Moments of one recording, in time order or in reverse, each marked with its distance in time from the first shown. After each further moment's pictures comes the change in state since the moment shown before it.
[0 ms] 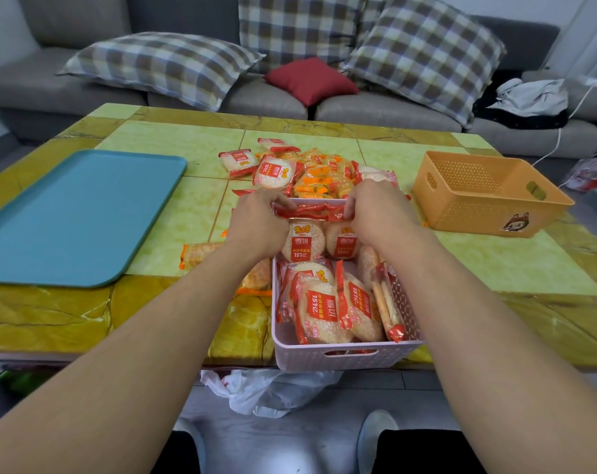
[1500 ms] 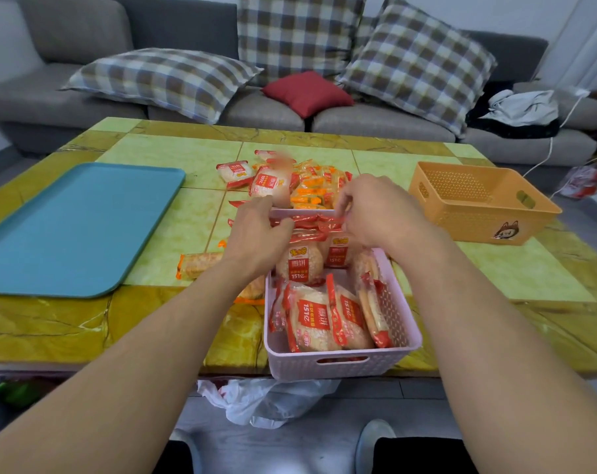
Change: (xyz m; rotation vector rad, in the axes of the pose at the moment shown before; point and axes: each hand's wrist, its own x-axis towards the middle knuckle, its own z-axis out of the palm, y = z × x) left_hand -0.011 0.004 -0.001 -0.089 -0.054 0.043; right_hand -0.018 -0.006 -0.045 0.117 -0.047 -0.039
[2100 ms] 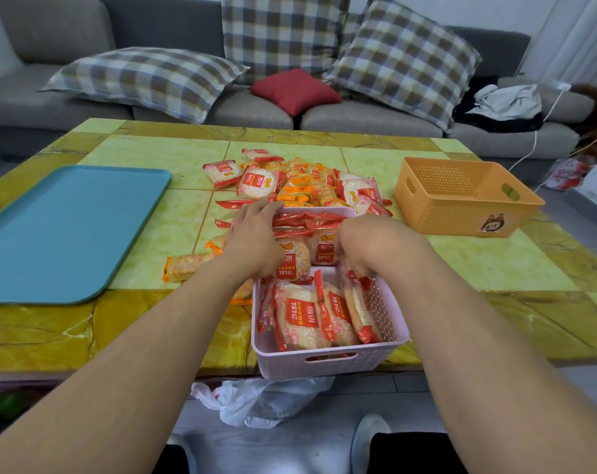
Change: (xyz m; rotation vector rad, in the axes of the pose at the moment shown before) left_hand 0.005 0.005 0.010 0.383 -0.196 0.004; right_hand -0.004 0.011 0.016 -0.415 -0.508 -0.001
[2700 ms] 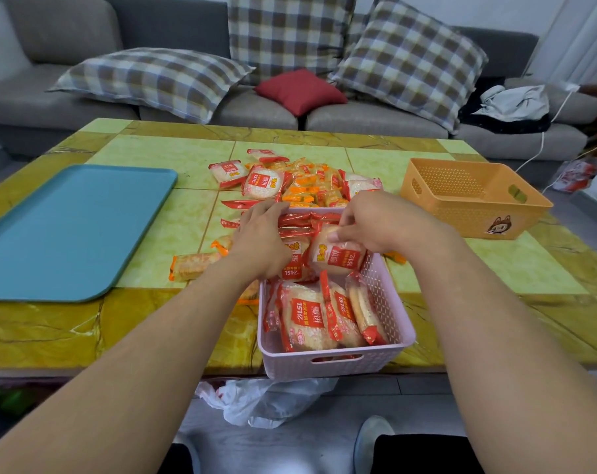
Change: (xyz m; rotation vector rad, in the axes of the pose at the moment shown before) left_hand 0.000 -0.002 0.003 -0.061 0.015 0.008; right_hand -0.001 0.015 -0.014 0.270 0.232 -0.068
